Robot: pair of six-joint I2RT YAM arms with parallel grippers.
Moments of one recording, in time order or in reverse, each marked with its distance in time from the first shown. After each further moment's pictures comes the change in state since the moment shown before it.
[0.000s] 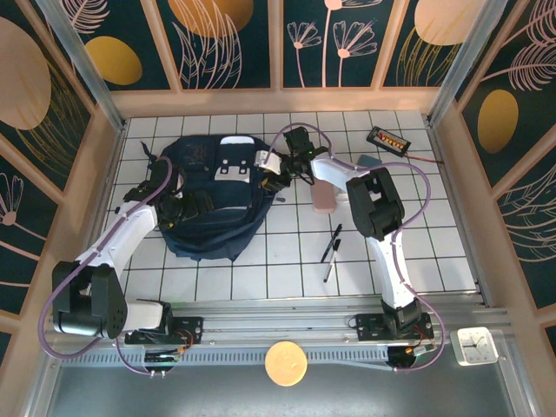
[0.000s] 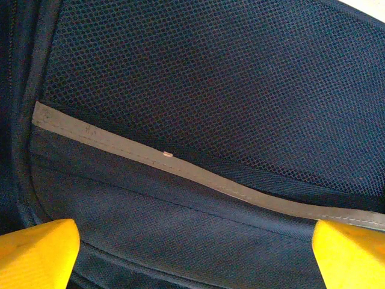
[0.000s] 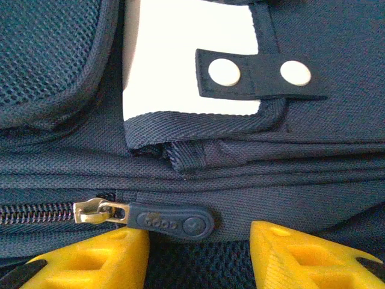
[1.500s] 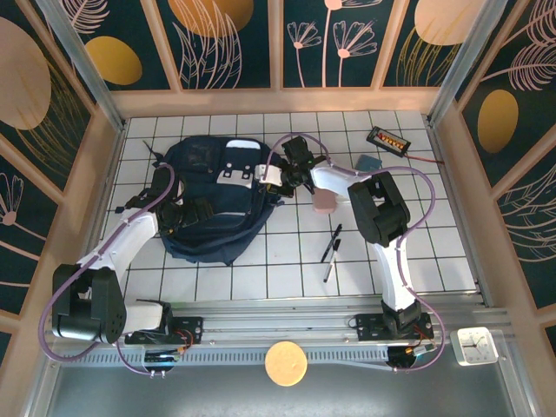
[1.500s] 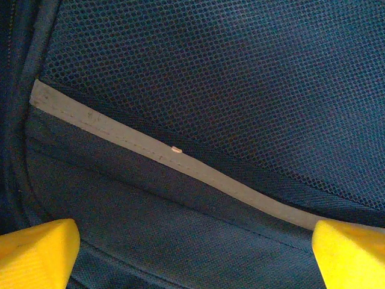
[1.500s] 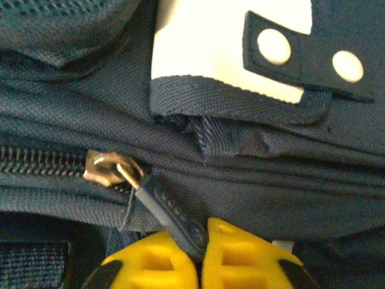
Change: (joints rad) left arm 0.000 -0.027 -0.085 0.054 -0.011 0.018; right arm 0.037 -0.096 -0.173 0.051 0.130 -0.116
